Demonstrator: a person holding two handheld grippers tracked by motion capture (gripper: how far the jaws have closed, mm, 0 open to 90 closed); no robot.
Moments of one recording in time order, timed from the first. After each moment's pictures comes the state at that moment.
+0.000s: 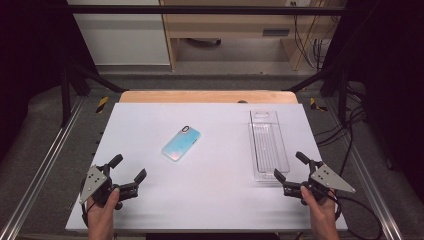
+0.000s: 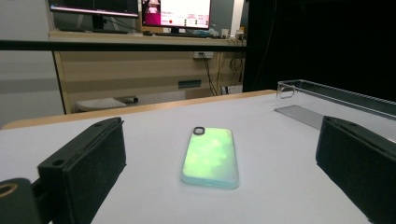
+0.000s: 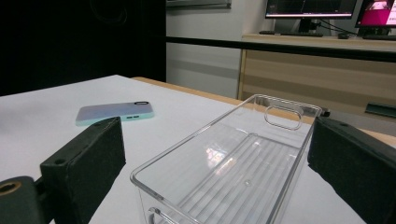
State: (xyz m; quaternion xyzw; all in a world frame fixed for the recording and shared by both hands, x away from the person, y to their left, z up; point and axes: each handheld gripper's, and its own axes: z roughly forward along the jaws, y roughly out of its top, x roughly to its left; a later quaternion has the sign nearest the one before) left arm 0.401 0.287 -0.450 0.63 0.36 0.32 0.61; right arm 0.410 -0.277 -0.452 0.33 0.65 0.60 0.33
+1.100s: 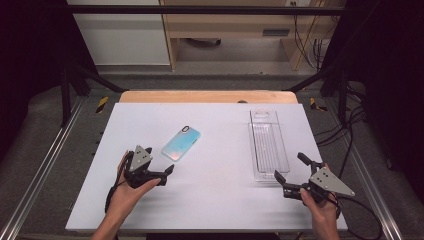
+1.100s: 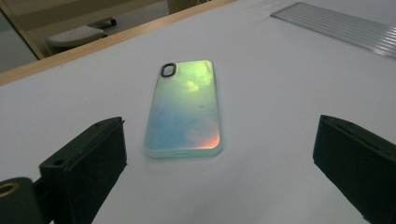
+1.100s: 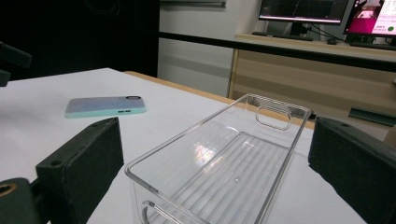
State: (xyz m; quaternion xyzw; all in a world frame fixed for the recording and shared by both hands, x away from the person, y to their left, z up) left arm 0.459 0.217 -0.440 0.78 0.36 0.26 0.45; right arm 0.405 -0.276 -0.451 0.32 0.66 0.58 0.36
